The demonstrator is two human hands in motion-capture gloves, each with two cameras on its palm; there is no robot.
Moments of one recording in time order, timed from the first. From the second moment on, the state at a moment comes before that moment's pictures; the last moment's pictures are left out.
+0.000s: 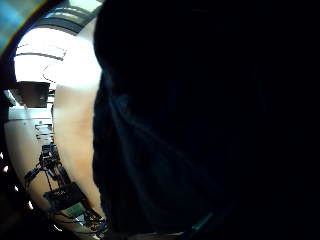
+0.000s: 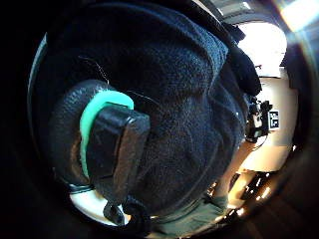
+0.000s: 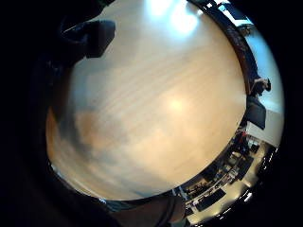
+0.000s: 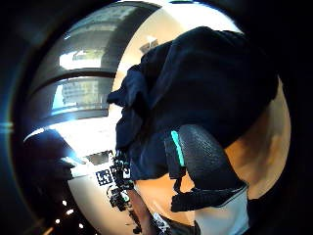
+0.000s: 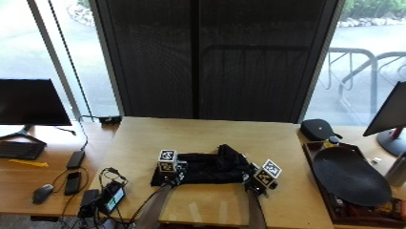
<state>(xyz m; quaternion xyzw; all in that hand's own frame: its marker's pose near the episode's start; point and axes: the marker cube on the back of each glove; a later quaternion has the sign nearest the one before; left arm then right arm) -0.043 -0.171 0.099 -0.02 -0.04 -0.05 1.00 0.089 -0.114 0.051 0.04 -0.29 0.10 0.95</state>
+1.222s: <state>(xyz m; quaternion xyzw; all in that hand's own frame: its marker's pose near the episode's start) 0.013 -0.201 0.050 -0.12 0.26 0.02 0.96 0.007 -0.197 -0.065 0.25 -0.16 0.16 0.94</state>
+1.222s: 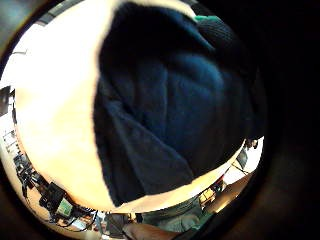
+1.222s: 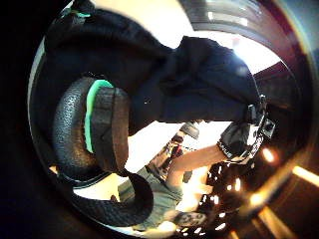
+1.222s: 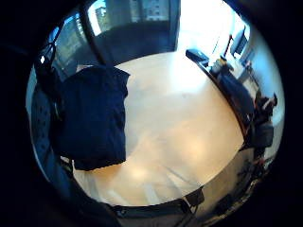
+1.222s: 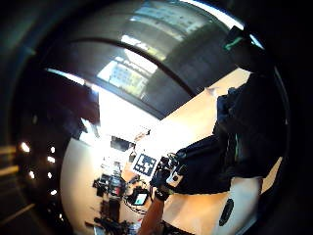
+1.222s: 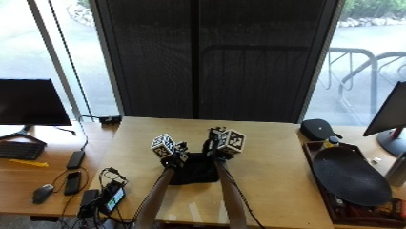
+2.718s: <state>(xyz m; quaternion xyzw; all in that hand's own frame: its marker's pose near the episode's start) -0.043 -0.199 -0.043 0.20 -0.02 -0.03 0.98 -0.011 -0.176 -0.079 0.13 0.15 0.03 0.98</state>
